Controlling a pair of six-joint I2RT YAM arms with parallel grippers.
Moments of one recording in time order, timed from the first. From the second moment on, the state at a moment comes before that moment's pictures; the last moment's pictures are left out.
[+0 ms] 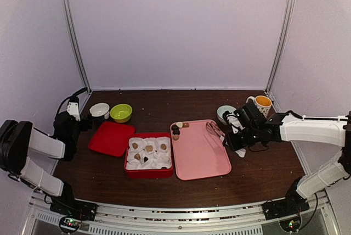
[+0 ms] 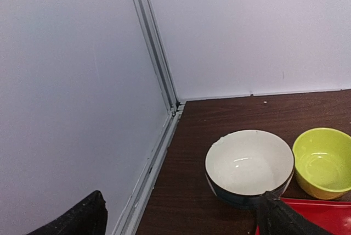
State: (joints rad) left arm -0.02 1.41 0.30 1.02 -0.25 0.19; right arm 0.69 1.35 0.81 -0.40 0.07 0.28
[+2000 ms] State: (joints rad) left arm -0.02 1.68 0.93 -0.53 -0.05 -0.23; right arm 0.77 1.50 0.83 -0.39 0.23 0.27
